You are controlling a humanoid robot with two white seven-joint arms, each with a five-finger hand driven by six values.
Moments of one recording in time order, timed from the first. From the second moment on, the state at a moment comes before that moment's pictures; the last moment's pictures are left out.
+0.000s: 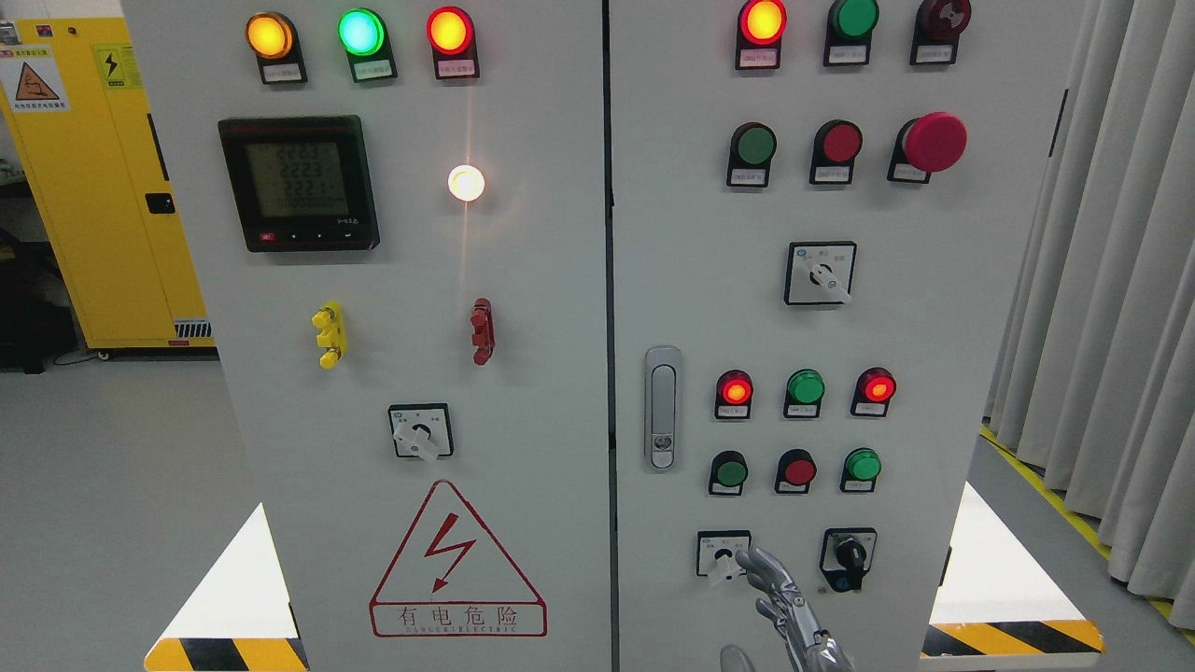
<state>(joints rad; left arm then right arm) 0.04 -0.10 -0.08 0.00 0.15 -0.04 0.10 0.09 0.11 0.20 -2.07 0.40 -0.01 0.01</state>
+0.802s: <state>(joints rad) 0.04 -0.10 -0.08 0.00 0.15 -0.04 0.10 -0.08 0.12 0.29 -1.99 1.14 0.10 -0.16</state>
